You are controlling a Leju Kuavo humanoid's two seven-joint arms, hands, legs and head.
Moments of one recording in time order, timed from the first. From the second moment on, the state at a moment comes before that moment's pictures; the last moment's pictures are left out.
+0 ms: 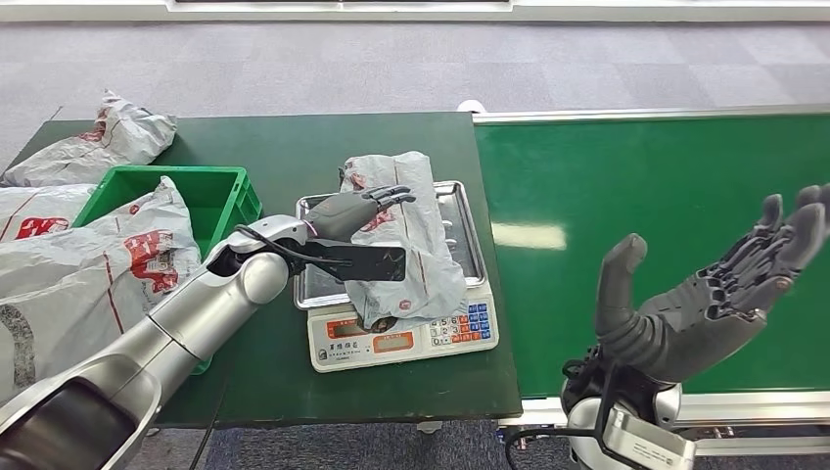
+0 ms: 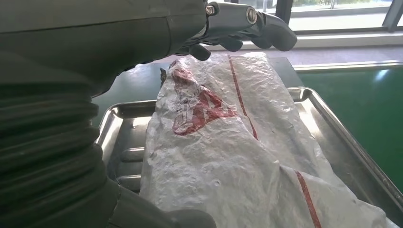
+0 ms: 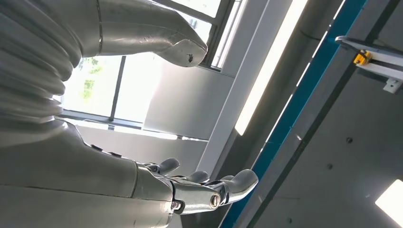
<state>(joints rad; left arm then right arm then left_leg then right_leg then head) -0.89 0.07 -0.84 -0.91 -0.45 -0.27 -0.08 -0.09 0.16 0.20 -1.90 0.47 -0.70 -0.70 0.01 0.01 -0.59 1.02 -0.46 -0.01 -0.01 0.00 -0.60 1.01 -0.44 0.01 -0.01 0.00</state>
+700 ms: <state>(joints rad) -0.85 -0.09 -1.04 -0.76 -0.36 -0.34 -0.13 -0.10 0.16 0.28 -1.87 0.49 -0.70 -0.67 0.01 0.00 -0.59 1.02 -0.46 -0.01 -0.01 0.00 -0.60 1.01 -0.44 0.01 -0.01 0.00</state>
